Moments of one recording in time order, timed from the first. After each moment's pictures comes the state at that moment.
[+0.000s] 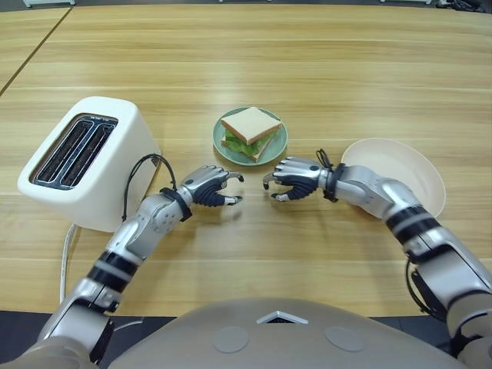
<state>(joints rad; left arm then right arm) -0.03 0.53 -0.35 -0.10 0.63 -0.27 -0.26 -0.35 -0.71 0.46 0.30 -0.64 -0.77 0.24</state>
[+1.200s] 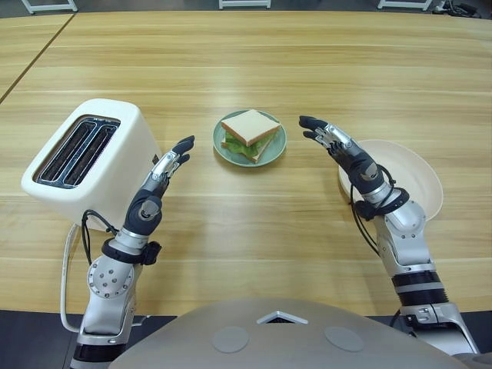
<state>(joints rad) 0.45 0.30 -0.03 -0.43 -0.11 -0.43 -0.29 0.04 -0.46 0.05 -0.03 0.32 -0.54 0.55</state>
